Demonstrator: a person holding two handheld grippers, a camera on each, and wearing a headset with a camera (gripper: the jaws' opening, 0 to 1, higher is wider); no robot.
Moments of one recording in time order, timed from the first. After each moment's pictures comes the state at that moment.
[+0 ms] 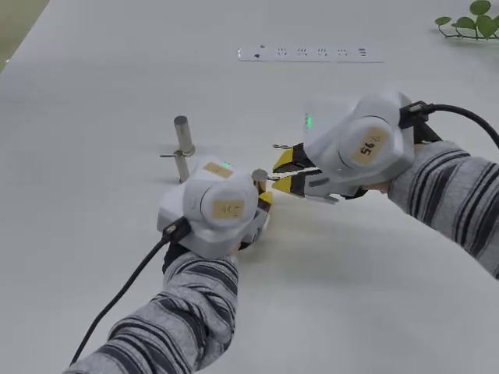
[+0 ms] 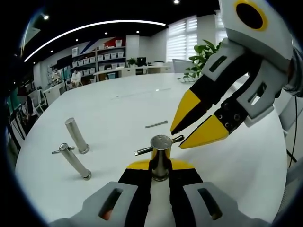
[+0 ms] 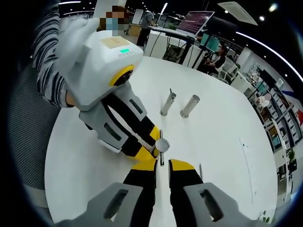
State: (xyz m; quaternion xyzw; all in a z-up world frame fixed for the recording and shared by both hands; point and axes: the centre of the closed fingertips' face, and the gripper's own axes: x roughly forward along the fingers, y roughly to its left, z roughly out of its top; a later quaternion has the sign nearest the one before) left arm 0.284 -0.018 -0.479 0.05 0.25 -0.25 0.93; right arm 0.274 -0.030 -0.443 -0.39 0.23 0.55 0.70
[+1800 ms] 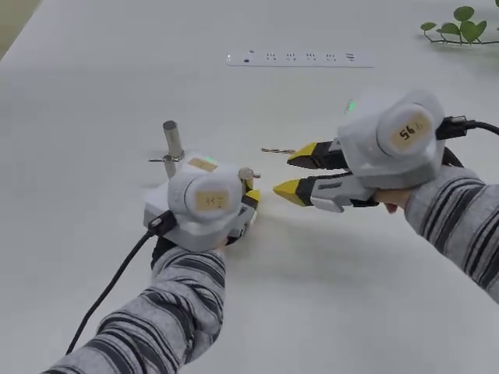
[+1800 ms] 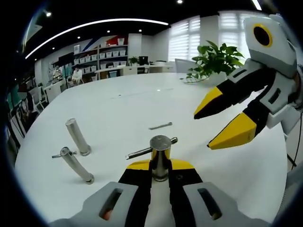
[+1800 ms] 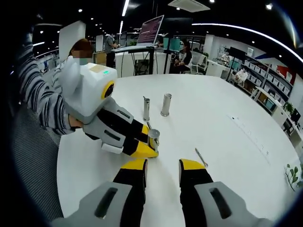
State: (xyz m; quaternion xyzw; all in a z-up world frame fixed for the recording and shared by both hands) left arm 0.299 -0.012 -0.479 0.04 0.26 -0.25 0.93; right arm 0.280 -0.057 -0.435 -0.23 0.26 0.48 0.80
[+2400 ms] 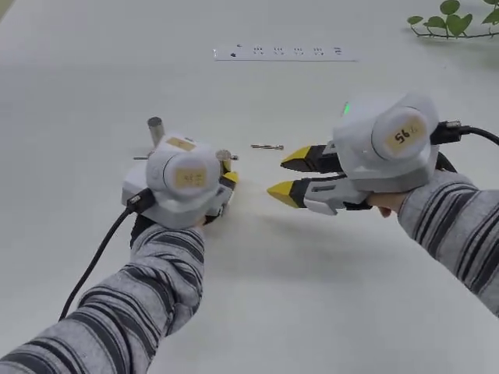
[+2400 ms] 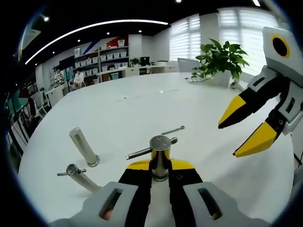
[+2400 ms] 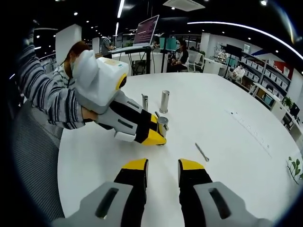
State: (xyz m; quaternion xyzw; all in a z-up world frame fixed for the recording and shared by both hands) left arm 0.321 0.000 -0.479 0.06 0.25 -0.23 0.94; right arm 0.274 -0.060 -0.438 -0.22 0.27 0.47 0.81
